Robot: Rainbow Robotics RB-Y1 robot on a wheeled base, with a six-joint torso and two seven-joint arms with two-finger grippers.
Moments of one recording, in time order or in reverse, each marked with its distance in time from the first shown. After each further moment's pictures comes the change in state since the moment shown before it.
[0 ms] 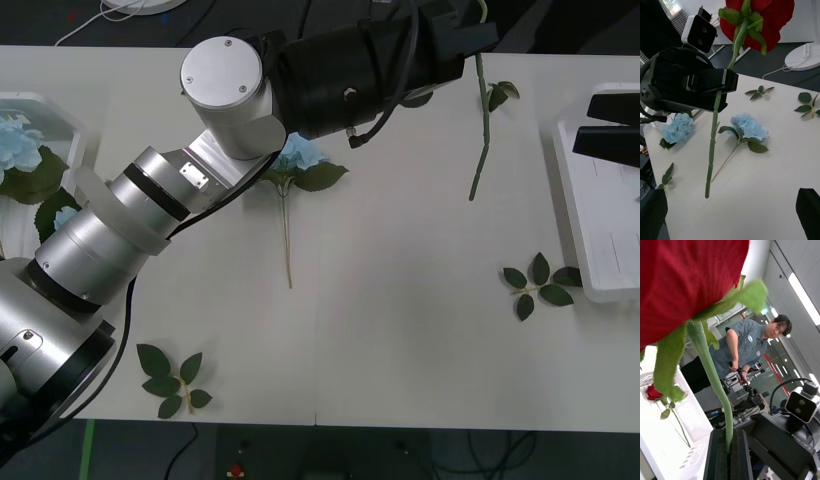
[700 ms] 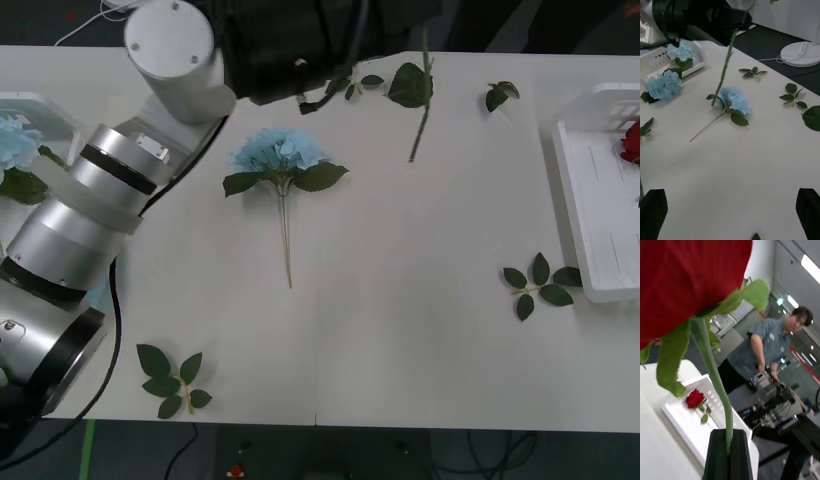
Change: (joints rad) right arm 0.323 -0.035 -0.326 -0.052 0.029 0.126 0.243; left arm 0.008 0.016 0.169 0.000 -0.231 0.119 0.000
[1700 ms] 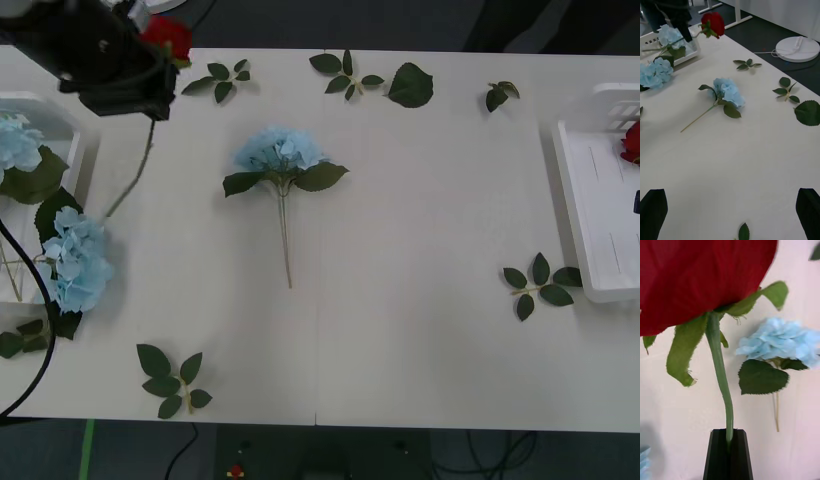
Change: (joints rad) right arm 0.000 -0.001 0.000 -0.010 0.094 -0.019 0.000; left arm -0.102 0.267 0.327 0.070 -1.004 1.089 0.654
